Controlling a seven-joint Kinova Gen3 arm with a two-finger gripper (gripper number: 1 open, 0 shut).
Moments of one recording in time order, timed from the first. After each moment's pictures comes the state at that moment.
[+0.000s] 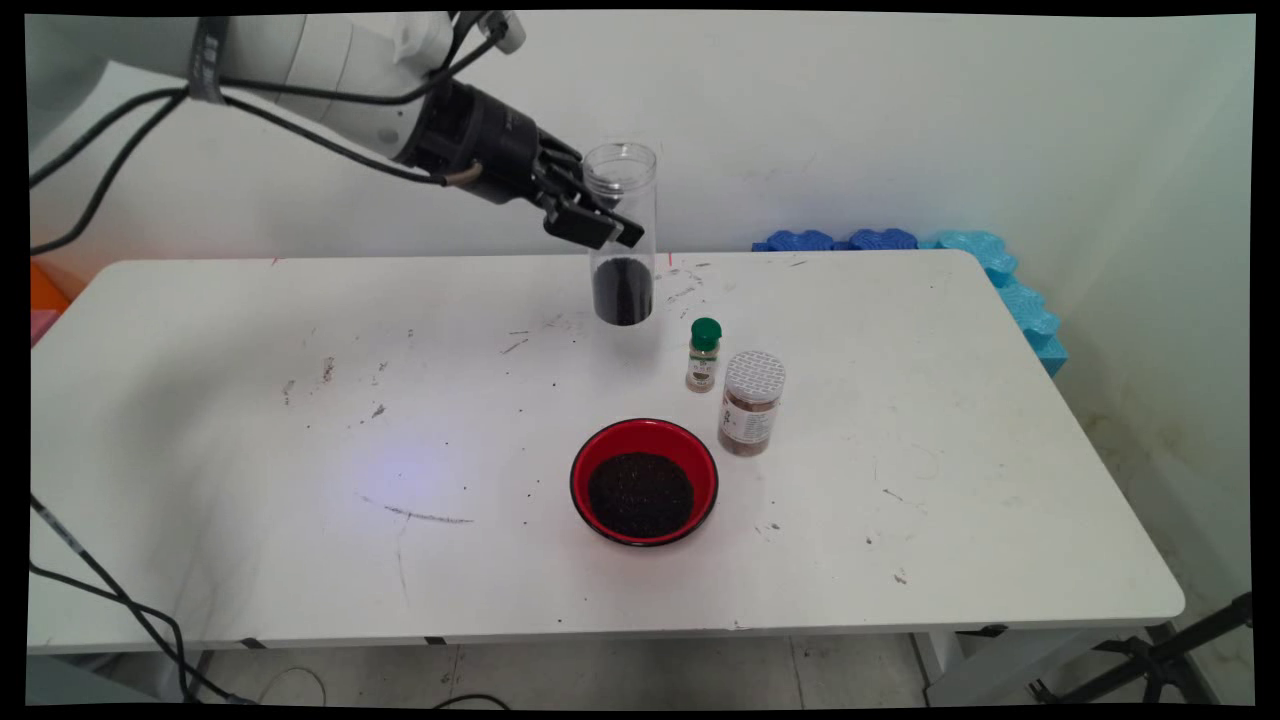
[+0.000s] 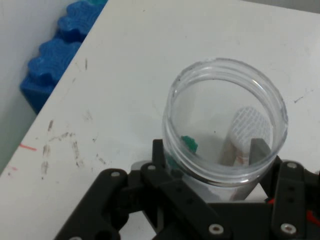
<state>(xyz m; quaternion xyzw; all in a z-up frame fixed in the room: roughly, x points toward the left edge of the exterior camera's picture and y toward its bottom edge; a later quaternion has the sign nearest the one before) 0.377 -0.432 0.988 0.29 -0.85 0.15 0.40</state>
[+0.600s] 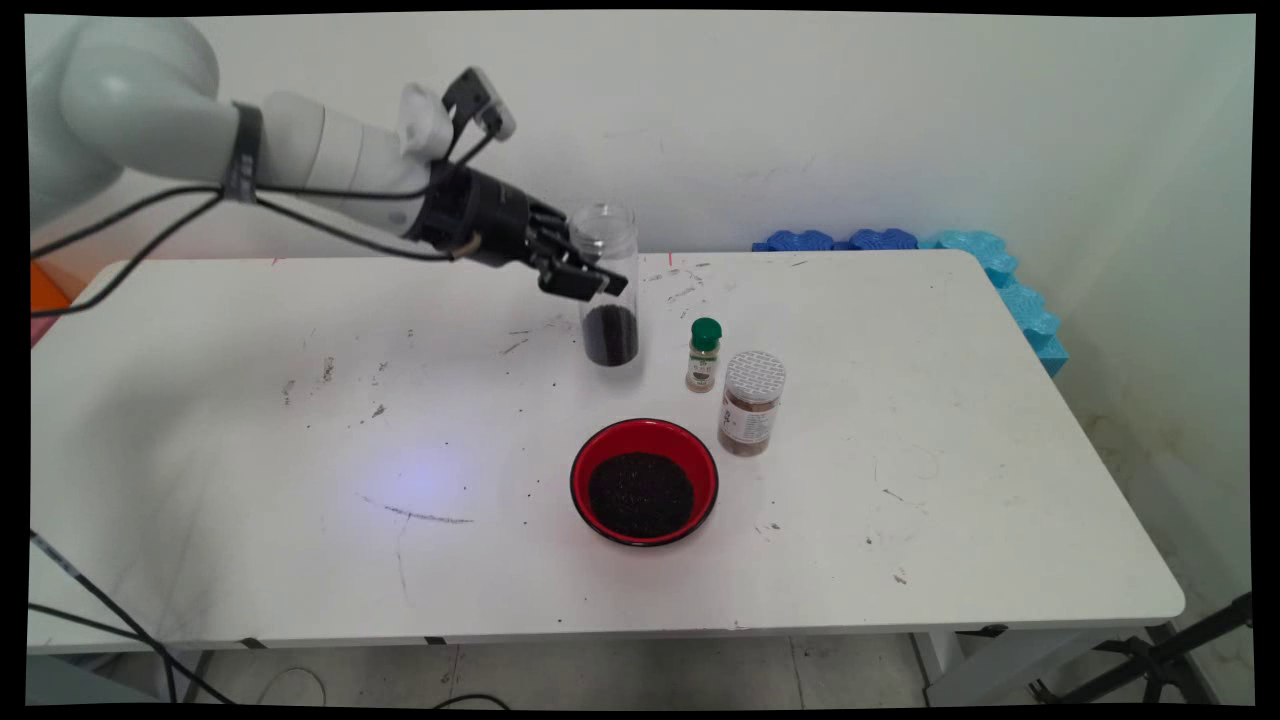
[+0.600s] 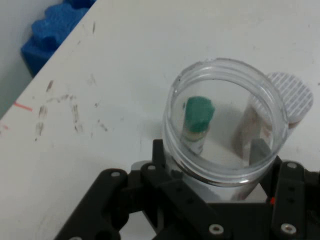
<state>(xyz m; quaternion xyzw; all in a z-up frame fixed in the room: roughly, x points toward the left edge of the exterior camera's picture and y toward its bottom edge) 0.393 -0.426 0.918 0.33 -0.84 0.15 0.41</state>
